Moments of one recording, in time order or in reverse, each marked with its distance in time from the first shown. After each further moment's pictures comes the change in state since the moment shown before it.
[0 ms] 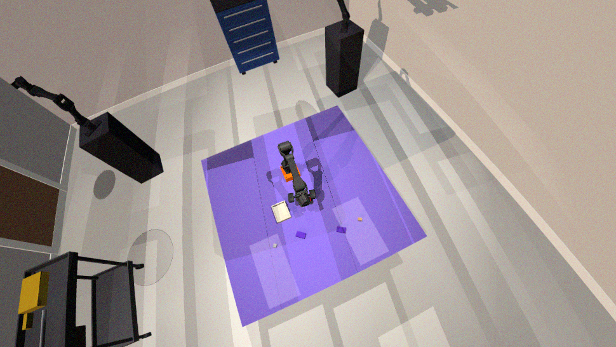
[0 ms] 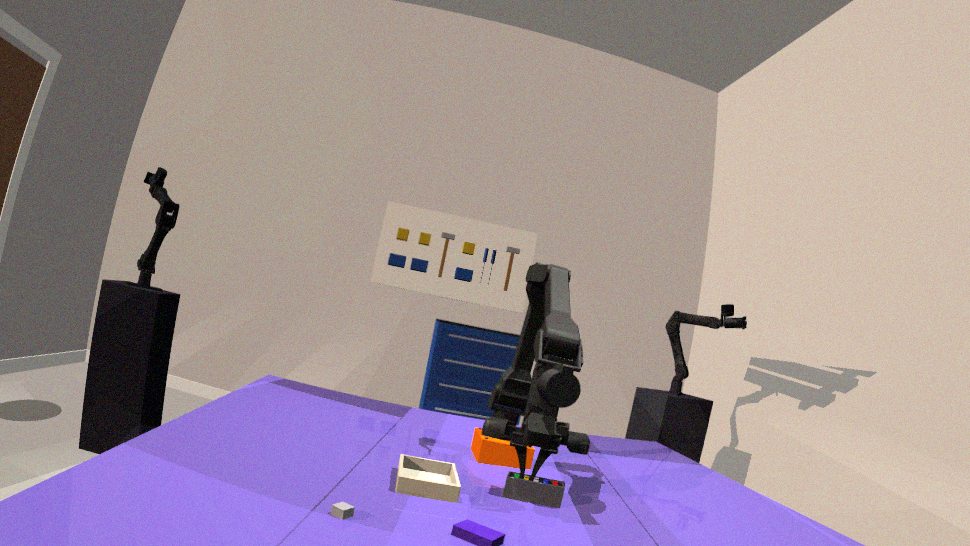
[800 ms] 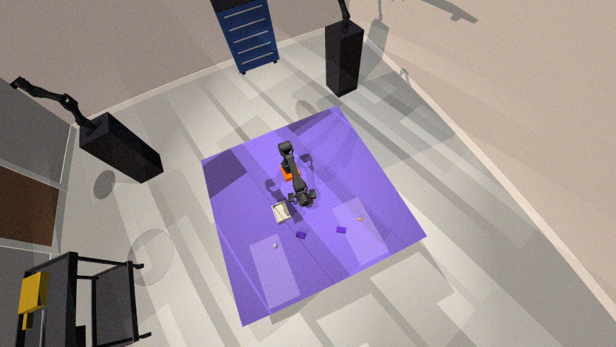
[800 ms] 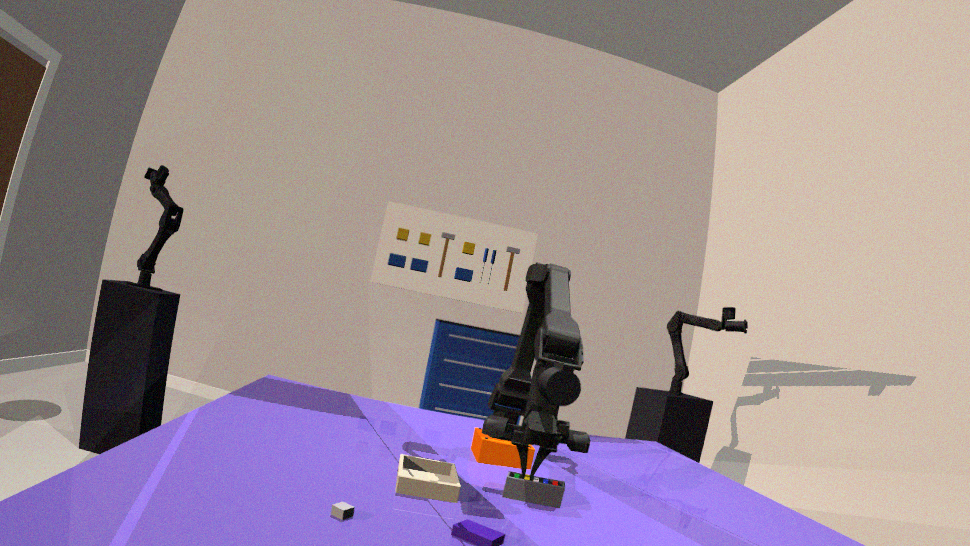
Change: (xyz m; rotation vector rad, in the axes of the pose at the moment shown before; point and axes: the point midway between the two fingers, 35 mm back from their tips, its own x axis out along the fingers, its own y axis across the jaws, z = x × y) arm -0.003 0.000 0.000 0.000 0.002 -0.001
